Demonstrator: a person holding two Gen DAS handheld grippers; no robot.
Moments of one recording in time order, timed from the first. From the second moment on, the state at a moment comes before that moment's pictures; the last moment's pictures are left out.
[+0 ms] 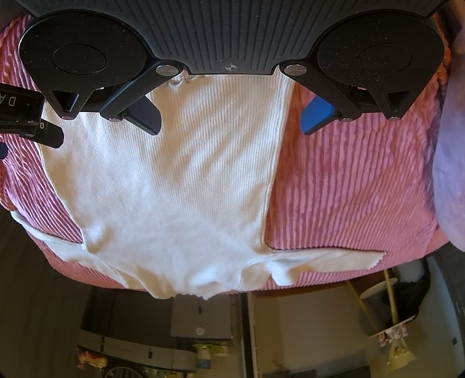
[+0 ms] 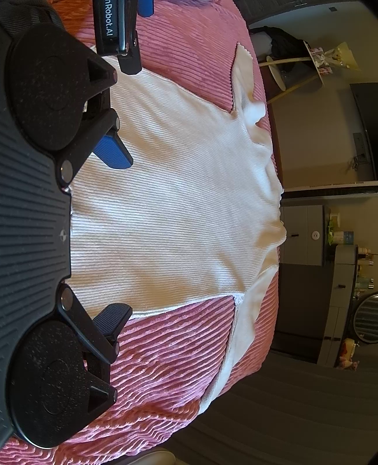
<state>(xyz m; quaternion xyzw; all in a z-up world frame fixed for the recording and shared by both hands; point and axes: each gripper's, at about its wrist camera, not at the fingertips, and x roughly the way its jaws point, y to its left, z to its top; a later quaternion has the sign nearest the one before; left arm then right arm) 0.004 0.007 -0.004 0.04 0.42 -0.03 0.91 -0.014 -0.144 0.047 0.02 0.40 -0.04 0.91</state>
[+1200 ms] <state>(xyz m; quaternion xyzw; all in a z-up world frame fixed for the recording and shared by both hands) 0.015 0.009 -0.016 0.03 0.43 -0.02 0.90 -0.001 -0.152 0.034 0.03 0.41 -0.04 0.91</state>
